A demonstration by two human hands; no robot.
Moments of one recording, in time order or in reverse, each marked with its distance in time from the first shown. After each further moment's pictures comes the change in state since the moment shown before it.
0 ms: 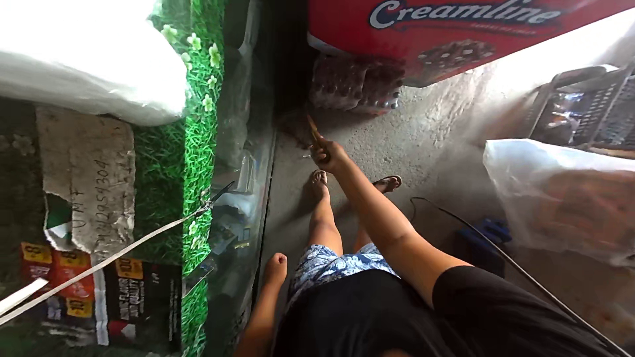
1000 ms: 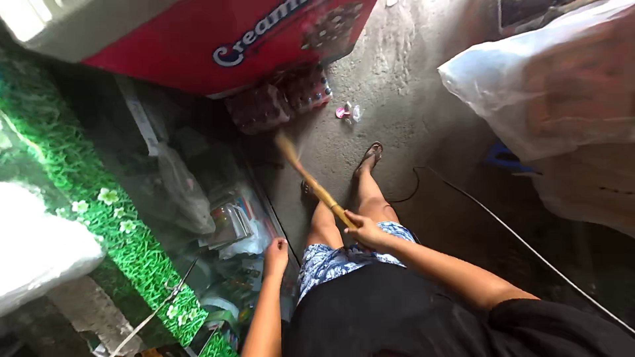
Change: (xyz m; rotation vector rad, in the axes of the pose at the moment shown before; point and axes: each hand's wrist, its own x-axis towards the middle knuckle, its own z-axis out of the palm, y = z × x) left_hand -0.038 0.225 -0.019 0.322 0.190 0.258; right_hand -0.221 0.004 -0.263 -0.852 0.179 0.011
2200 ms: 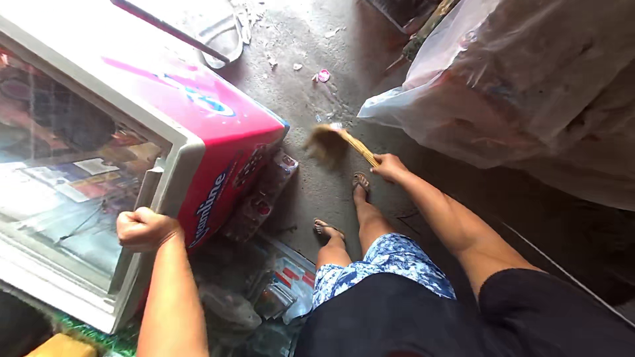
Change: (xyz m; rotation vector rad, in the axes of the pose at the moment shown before) left_hand 0.054 0.634 -0.200 0.372 1.252 0.442; right_hand 0.037 -0.077 -0.484 0.073 0.508 -0.091
